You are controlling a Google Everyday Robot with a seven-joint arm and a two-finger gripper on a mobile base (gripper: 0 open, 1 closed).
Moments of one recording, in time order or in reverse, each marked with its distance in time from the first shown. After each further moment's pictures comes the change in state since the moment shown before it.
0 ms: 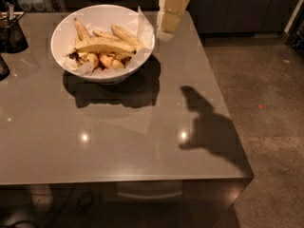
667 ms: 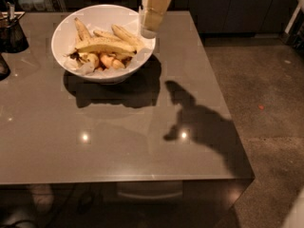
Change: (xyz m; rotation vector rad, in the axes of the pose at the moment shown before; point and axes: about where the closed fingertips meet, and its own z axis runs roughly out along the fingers) arm -0.024 -0.016 0.023 -0.019 -0.055 -0.028
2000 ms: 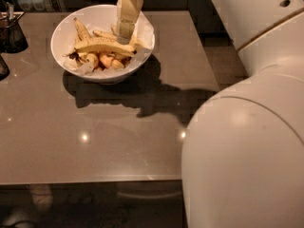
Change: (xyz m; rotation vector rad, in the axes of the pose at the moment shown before) arm -0.033 -0.025 0.085 -0.159 -0.033 -0.025
